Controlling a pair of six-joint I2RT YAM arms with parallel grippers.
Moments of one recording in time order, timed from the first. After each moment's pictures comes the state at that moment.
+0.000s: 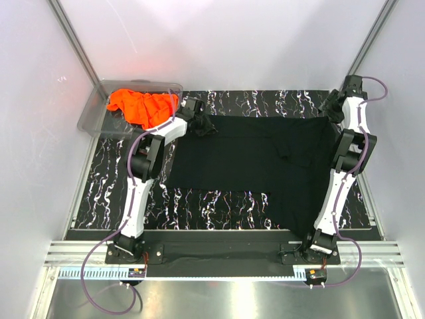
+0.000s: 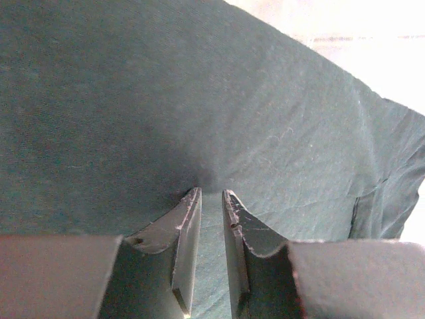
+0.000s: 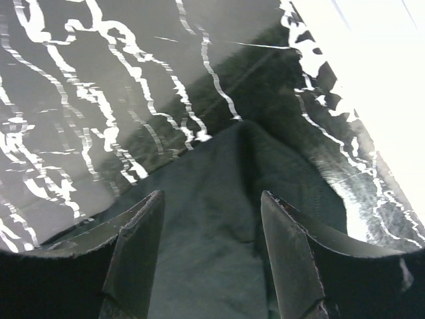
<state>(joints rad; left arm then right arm) -0.38 2.36 1.80 -0.24 0.21 -0.86 -0.31 2.51 2.36 -0.79 -0.06 0.39</state>
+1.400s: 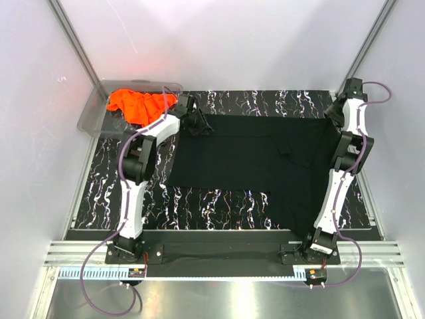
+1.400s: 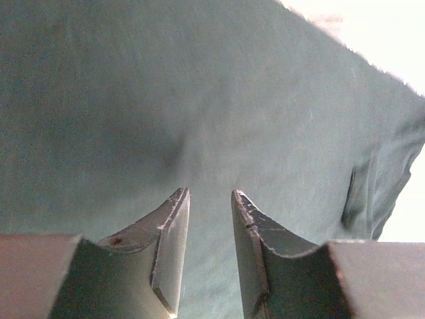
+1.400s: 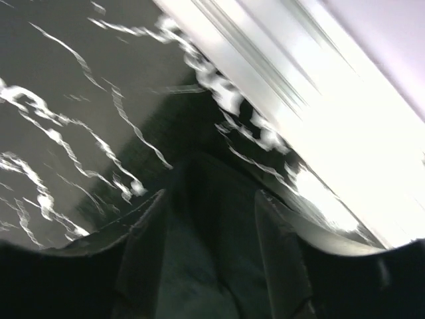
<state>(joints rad) -0.34 2.30 1.78 -0.31 0.29 -0.83 -0.33 2.65 2.52 -0.84 0.10 0.46</state>
